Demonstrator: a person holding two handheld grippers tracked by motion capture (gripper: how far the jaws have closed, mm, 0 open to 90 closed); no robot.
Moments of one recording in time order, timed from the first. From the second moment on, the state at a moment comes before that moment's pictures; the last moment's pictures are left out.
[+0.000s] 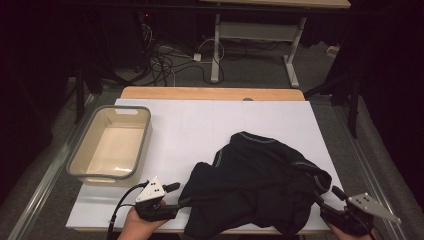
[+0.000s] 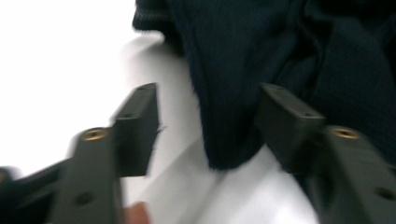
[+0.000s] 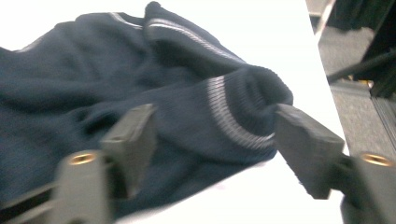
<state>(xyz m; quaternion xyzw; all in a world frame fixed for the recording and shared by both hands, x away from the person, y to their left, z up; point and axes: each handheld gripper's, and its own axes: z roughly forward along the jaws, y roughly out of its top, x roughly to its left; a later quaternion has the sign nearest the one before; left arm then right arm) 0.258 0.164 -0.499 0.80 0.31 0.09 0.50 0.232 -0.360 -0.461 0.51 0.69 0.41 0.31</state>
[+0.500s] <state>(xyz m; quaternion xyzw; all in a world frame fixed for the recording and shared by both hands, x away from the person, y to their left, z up) 0.268 0.148 -0.501 0.80 0.30 0.08 0.51 0.276 -0.357 -0.461 0.50 0.71 0.40 0.30</state>
